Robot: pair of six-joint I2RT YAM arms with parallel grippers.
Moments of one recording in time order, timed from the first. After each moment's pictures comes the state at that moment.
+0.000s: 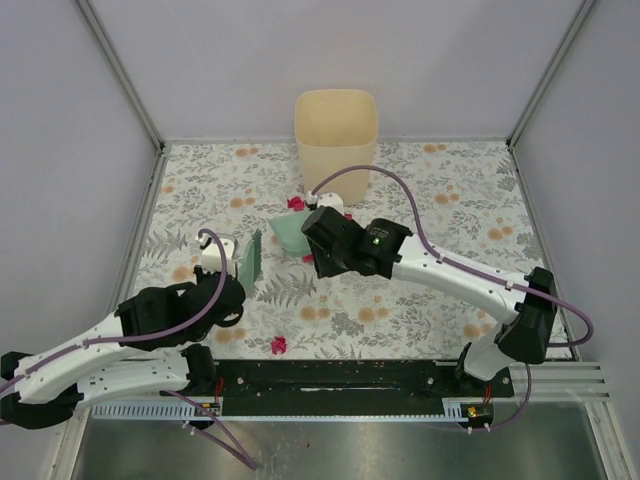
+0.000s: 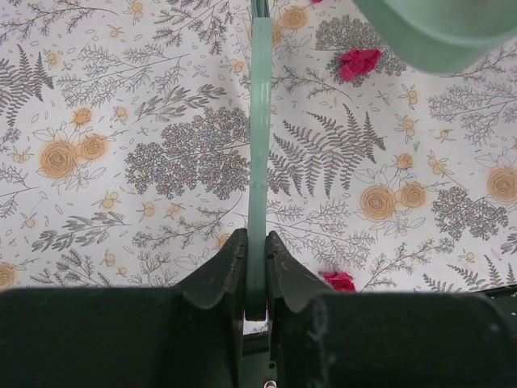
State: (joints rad) left arm -1.17 0.69 0.94 -1.15 -0.76 -0.72; right arm 1.09 1.55 1.45 -0.83 0.29 0.63
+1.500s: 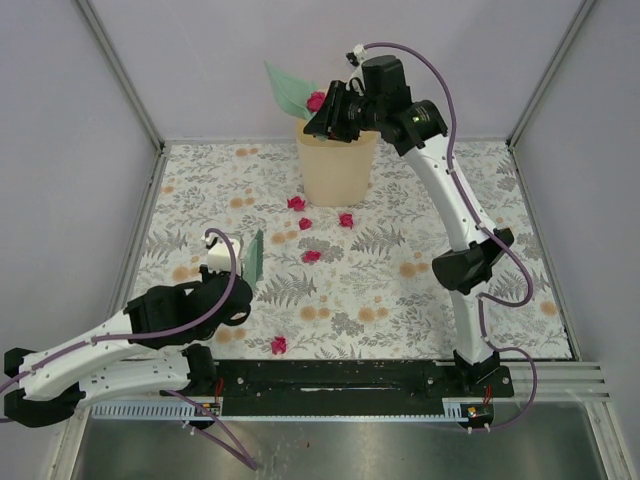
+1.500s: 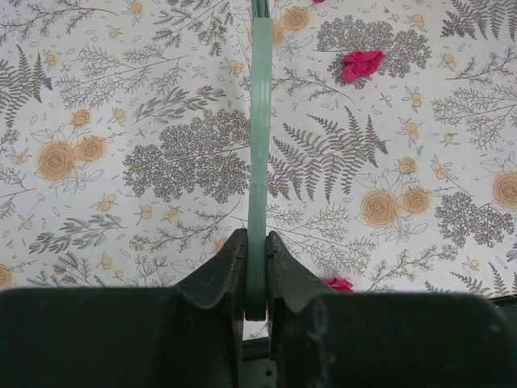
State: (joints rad) left arm -1.17 0.72 0.92 -1.11 -0.77 -0.73; right arm 0.56 2.12 2.62 -0.93 -0.31 0.64
